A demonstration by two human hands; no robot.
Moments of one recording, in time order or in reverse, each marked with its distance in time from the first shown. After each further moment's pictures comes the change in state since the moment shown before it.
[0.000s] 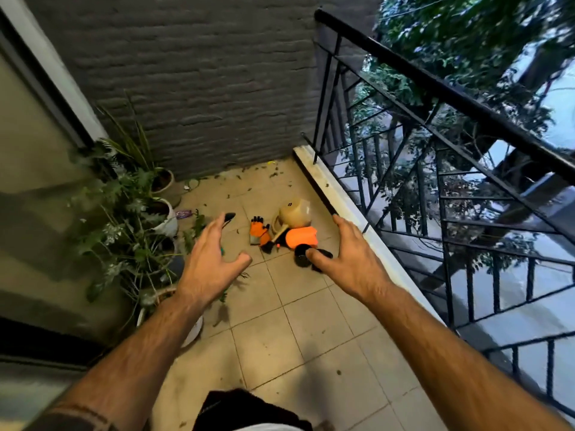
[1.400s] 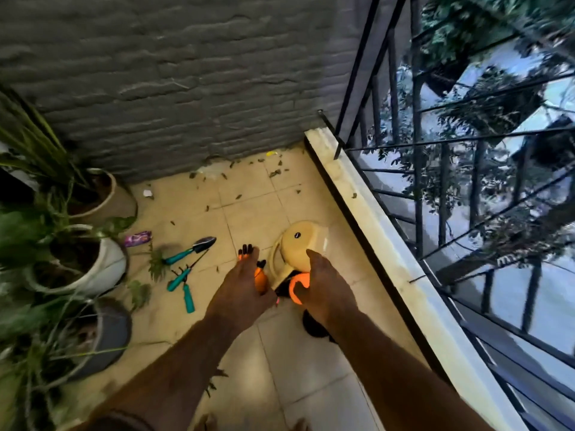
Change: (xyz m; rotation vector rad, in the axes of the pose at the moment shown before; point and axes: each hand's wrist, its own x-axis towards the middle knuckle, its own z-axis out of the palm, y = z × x) left_hand 0.516 -0.137 0.296 0.117 -0.316 -0.184; right_hand 0.548 0.167 0.246 -0.052 -0.338 0.164
